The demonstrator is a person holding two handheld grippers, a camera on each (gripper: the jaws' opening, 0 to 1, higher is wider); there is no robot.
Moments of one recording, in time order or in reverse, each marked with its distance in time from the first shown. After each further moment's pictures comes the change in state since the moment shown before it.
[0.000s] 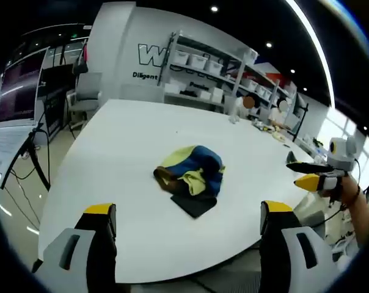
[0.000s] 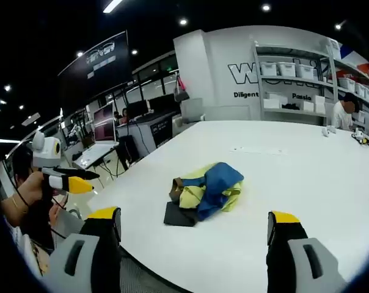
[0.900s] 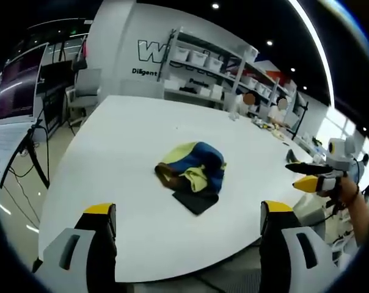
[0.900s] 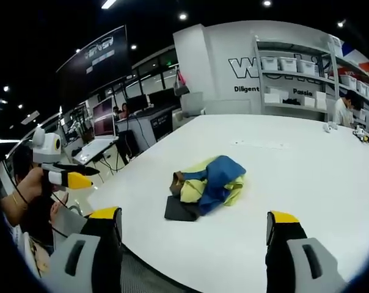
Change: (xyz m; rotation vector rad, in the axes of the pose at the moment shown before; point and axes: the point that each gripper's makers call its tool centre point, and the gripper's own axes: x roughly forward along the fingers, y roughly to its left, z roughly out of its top) left arm 0.001 0.008 -0.004 -0.009 0.025 -0.009; right arm 0.007 0.004 -0.010 0.000 0.048 0.004
